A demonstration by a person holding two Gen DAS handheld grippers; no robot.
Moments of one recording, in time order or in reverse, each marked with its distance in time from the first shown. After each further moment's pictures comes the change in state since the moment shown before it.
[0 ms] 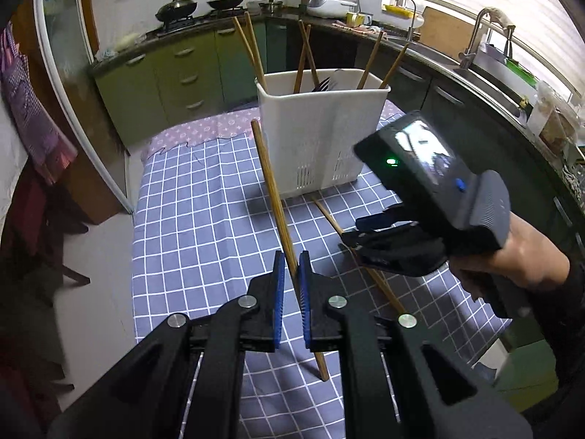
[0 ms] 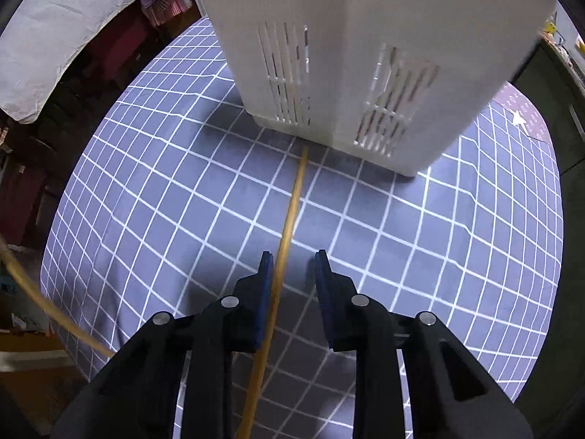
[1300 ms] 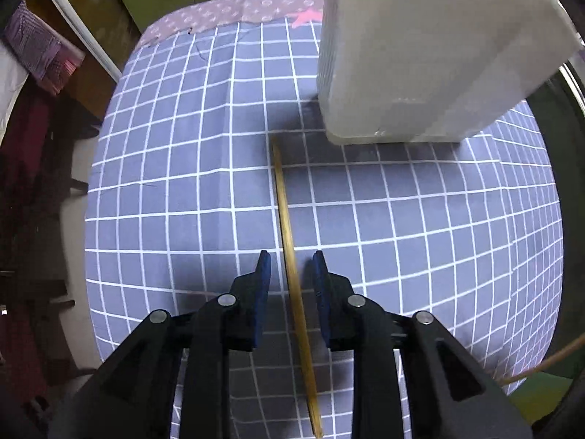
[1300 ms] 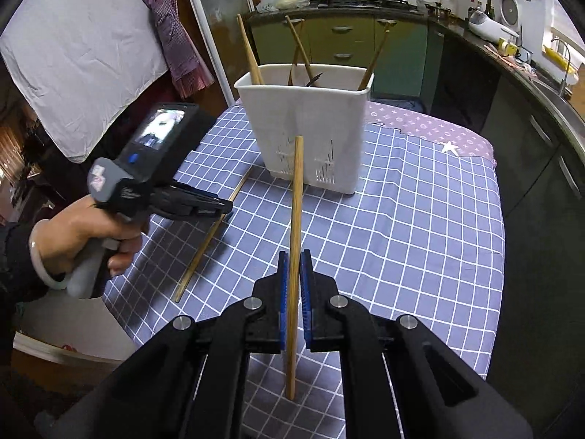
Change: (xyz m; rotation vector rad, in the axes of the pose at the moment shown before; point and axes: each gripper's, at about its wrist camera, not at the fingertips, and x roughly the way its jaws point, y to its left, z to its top) left arm 0.157 0.030 0.025 -0.196 0.422 0.115; right arm -0.155 -0.022 -0.090 0.035 -0.325 0.087
